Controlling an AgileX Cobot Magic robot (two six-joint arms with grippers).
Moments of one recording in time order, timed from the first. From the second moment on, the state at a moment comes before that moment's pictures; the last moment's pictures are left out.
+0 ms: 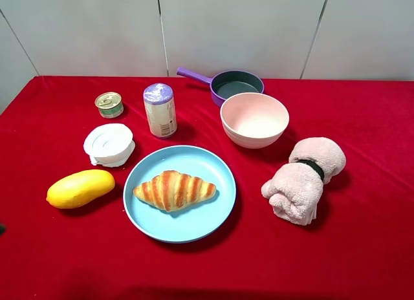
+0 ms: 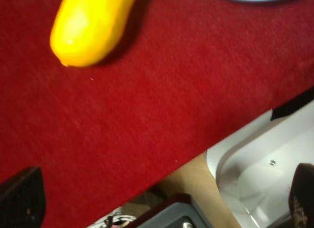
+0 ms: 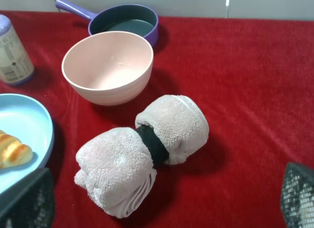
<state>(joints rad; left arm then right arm) -0.73 0.73 -0.67 0.13 1.17 -0.11 0.25 -0.01 -0.50 0.02 1.02 0.03</state>
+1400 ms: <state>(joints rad) -0.16 0.10 -0.49 0.03 1.05 -0.11 0.25 -0.01 -0.50 0.02 1.02 0.03</state>
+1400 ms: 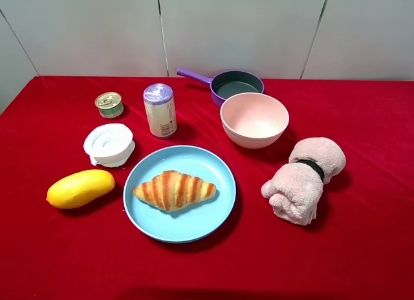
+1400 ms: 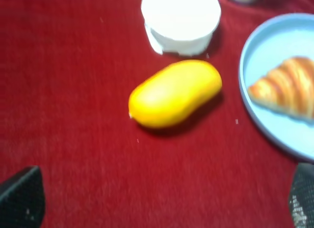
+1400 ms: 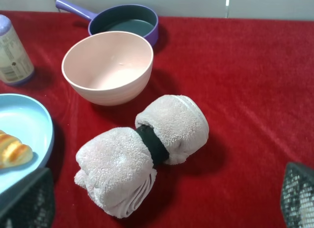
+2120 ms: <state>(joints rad) -0.11 0.00 -0.49 0.03 1.05 -0.11 0.25 -0.01 -0.50 0.02 1.02 0.03</state>
